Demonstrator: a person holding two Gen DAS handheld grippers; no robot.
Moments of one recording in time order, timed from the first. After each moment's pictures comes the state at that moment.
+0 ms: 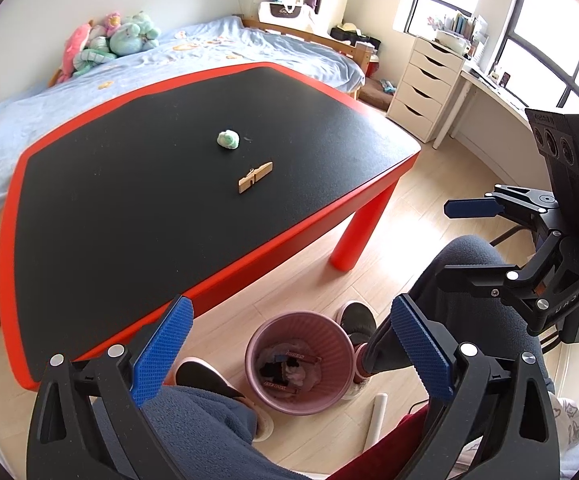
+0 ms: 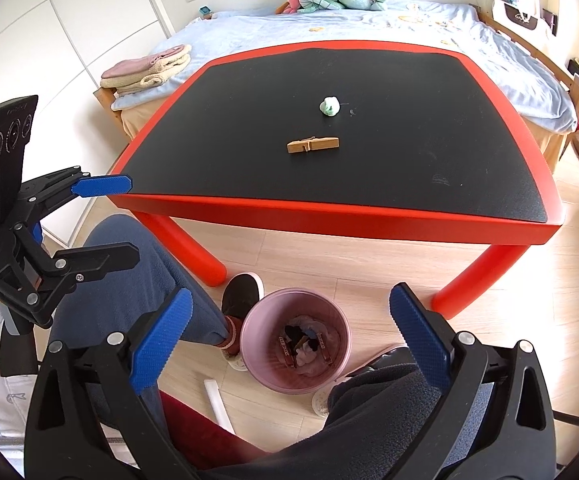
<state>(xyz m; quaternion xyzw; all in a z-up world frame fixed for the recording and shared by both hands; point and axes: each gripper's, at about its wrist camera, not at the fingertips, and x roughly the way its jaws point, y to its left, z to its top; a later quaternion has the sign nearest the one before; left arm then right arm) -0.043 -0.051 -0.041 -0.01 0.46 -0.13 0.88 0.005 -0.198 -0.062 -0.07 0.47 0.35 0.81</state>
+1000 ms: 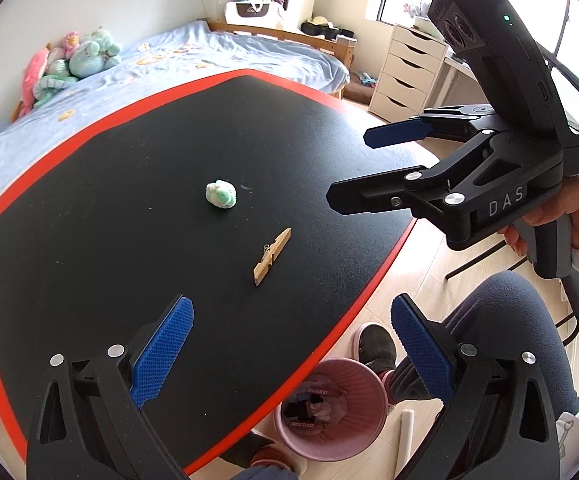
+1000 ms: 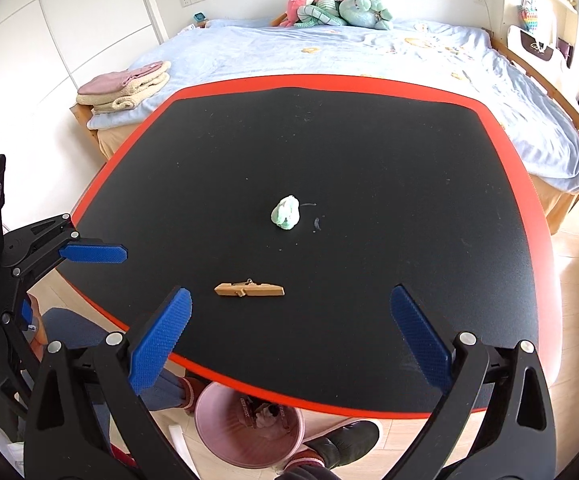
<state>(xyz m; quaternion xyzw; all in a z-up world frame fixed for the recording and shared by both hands) 0.066 -0.039 -0.060 0.03 0.45 -0.18 0.87 0.168 -0.125 -0.063 -0.11 0.45 0.35 0.81</state>
